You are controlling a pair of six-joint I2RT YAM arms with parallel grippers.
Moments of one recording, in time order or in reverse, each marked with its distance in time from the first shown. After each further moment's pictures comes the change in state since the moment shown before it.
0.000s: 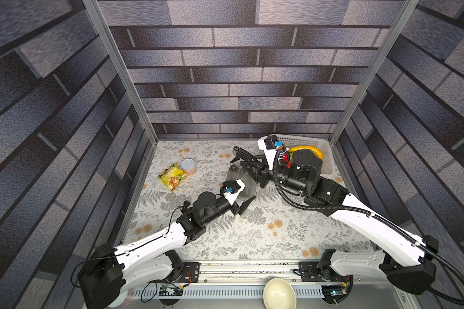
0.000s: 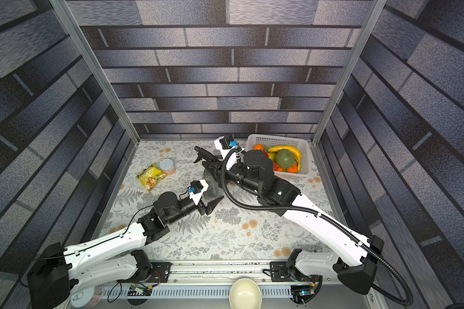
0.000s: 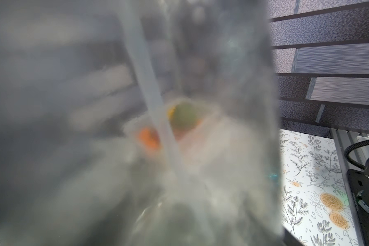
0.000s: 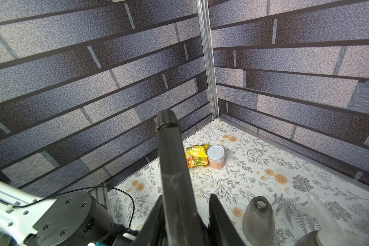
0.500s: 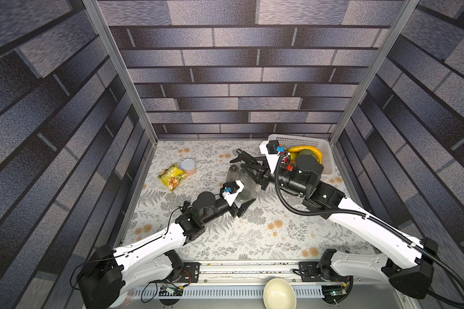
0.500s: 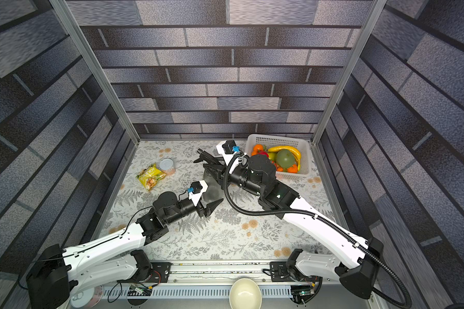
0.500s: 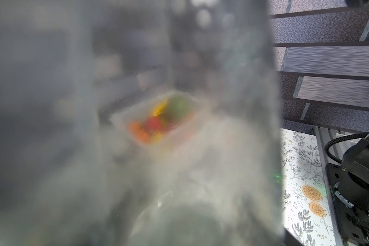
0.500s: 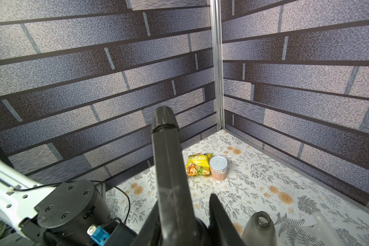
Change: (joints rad) left arm 0.022 -0.013 -0.009 -0.045 0.055 -0.054; right arm -0.043 -0.019 -0.136 0.187 -0.095 -0.024
